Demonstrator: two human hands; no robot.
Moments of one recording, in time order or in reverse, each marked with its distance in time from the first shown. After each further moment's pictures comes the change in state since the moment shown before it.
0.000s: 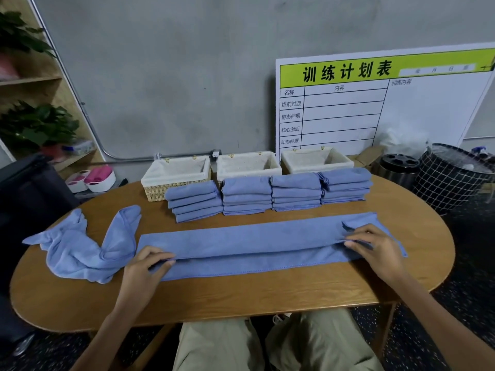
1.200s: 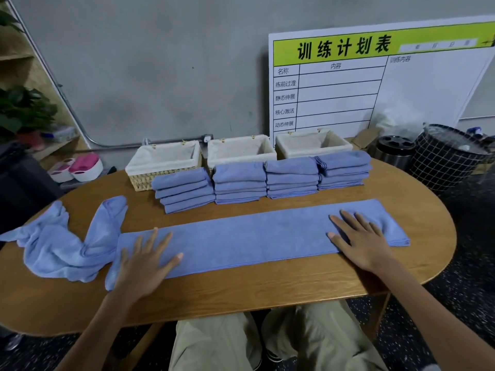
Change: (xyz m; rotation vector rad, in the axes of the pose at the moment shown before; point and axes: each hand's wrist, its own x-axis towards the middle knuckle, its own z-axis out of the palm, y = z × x) left_hand 0.027 -0.014 0.028 0.617 -0.641 -0.299; right_hand 0.010 -0.002 0.027 -0.621 -0.462 0.257
